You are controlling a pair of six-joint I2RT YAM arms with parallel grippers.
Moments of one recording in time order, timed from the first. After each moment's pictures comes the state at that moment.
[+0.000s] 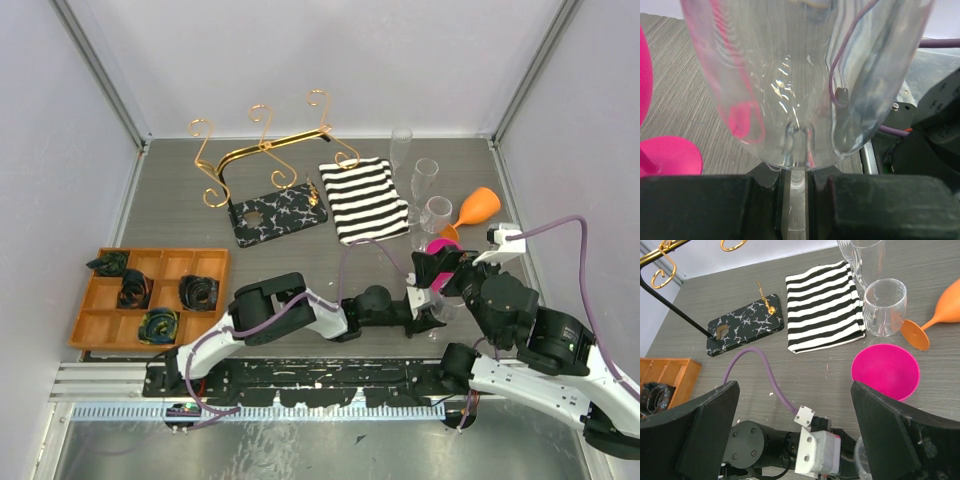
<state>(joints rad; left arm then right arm) -1.29 2.37 1.27 1.10 0.26 -0.15 1.04 0.44 0.95 -0.82 0.79 0.58</state>
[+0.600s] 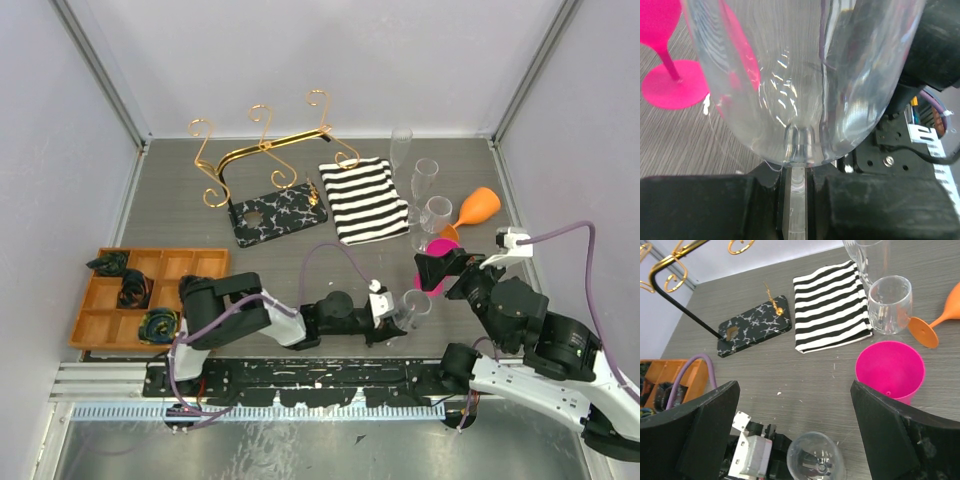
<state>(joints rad) -1.29 2.05 0.84 1.11 0.23 -0.14 1.04 0.40 0.94 -0.82 0.77 0.61</state>
